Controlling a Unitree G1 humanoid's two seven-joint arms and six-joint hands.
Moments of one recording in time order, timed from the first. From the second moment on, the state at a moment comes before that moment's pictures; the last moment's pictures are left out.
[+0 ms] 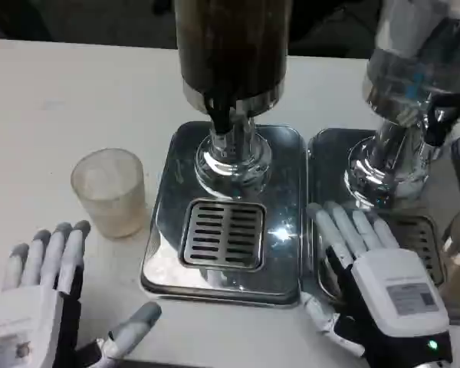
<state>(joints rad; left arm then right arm) 0.45 0.41 -0.16 -0.01 0.90 -0.07 0.59 0.22 -0.34 0.37 0.04 -1.02 -0.07 -0.45</state>
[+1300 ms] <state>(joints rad) 0.28 0.42 -0.01 0.07 0.61 -0.20 0.51 0.20 -0.28 0.37 0.02 -0.99 0.01 -0.45</state>
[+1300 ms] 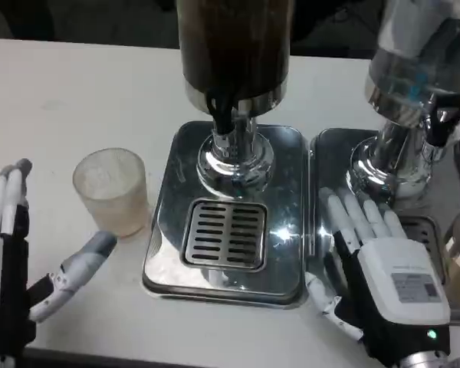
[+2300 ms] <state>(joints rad) -0.29 0.43 -0.11 1.01 0.48 -0.59 0.48 0.21 -0.28 0.38 -0.01 -0.98 0.04 -0.43</state>
